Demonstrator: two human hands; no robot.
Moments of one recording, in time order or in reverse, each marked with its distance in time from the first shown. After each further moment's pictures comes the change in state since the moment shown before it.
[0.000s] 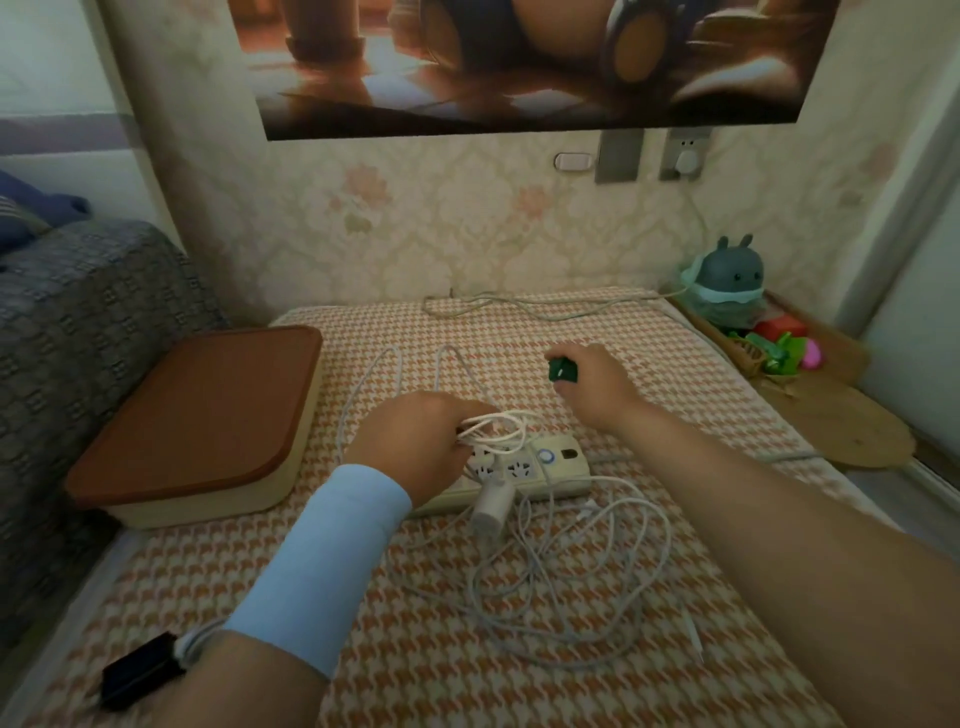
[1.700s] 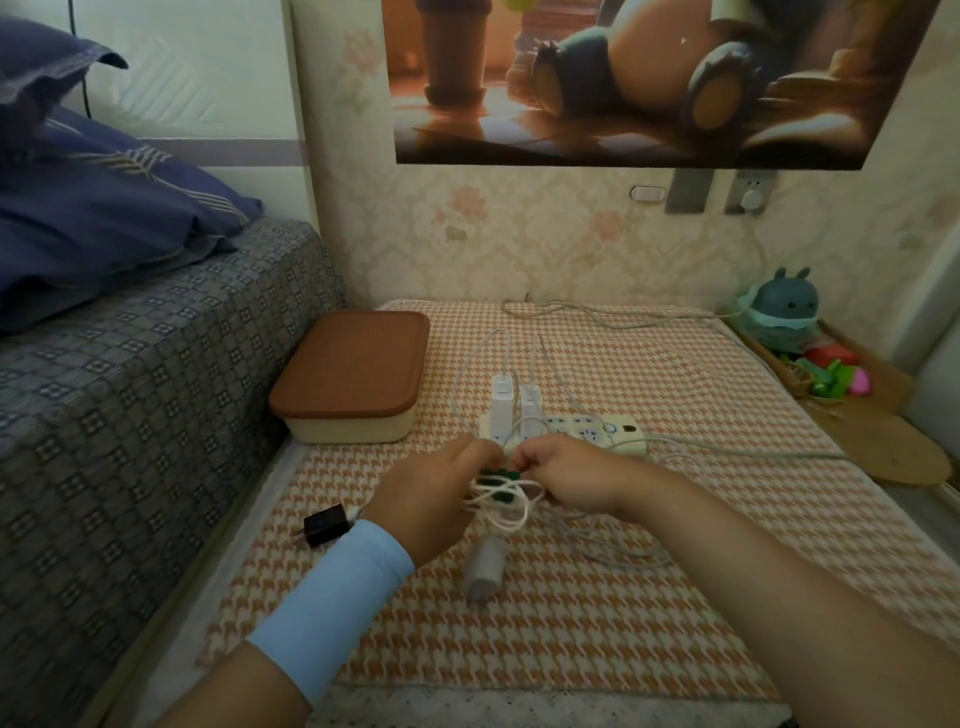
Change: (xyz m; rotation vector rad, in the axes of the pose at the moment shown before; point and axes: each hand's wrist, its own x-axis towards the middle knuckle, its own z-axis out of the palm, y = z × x) left_hand -0.165 -0.014 -0.024 -0.047 0.243 0.118; right_hand -0.202 -0.168 -0.008 0.240 -0.655 -0.082
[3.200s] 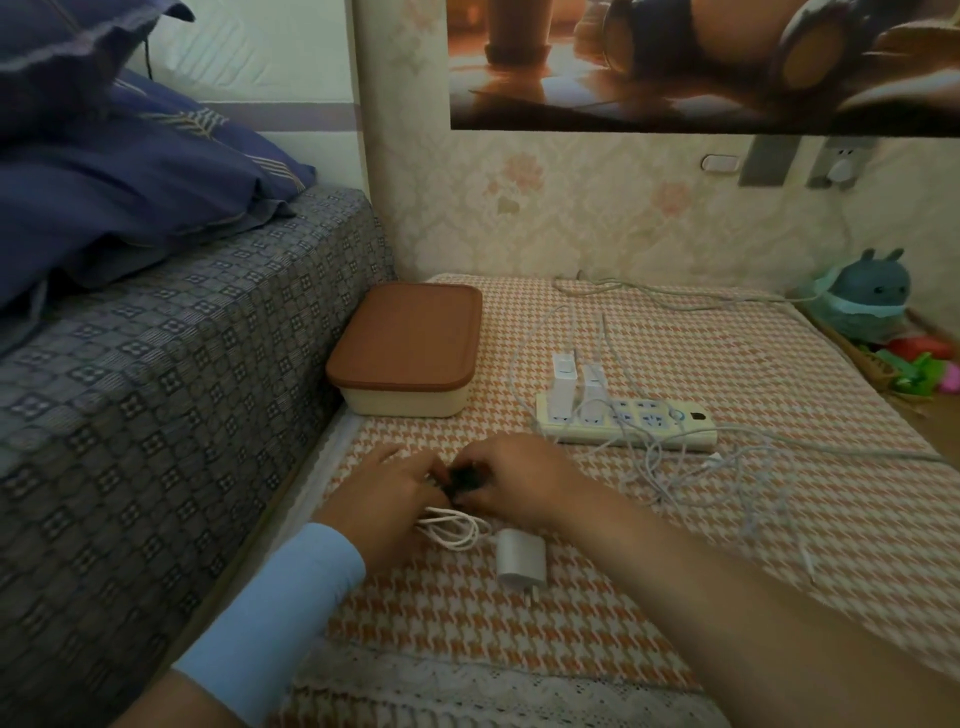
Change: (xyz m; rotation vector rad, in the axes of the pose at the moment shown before) left_hand -0.071 -0.062 -0.032 0.159 -0.446 -0.171; right_hand 0.075 -0.018 0.090 -0.589 0.130 -0.380
